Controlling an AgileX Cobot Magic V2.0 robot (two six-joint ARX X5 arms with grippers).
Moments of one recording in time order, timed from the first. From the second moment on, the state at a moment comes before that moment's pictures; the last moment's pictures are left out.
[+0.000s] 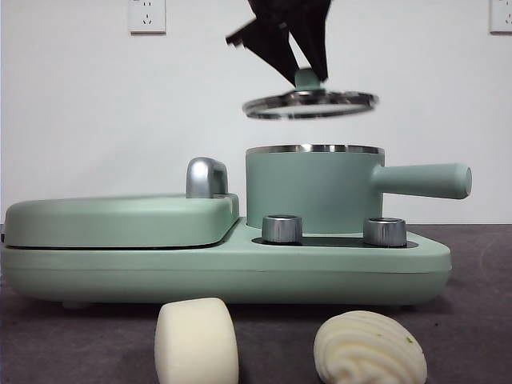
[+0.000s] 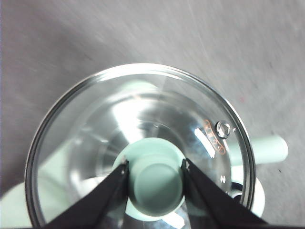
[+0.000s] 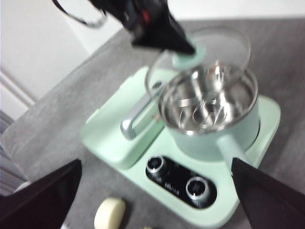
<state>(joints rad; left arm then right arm) -0.69 2.31 2.77 -1.40 0.15 0.07 0.02 0.69 0.93 -0.75 -0.77 0.06</state>
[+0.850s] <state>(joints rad) -0.40 2.31 2.83 -1.42 0.13 0.01 0.75 1.18 1.06 -0.95 -0.28 0.26</state>
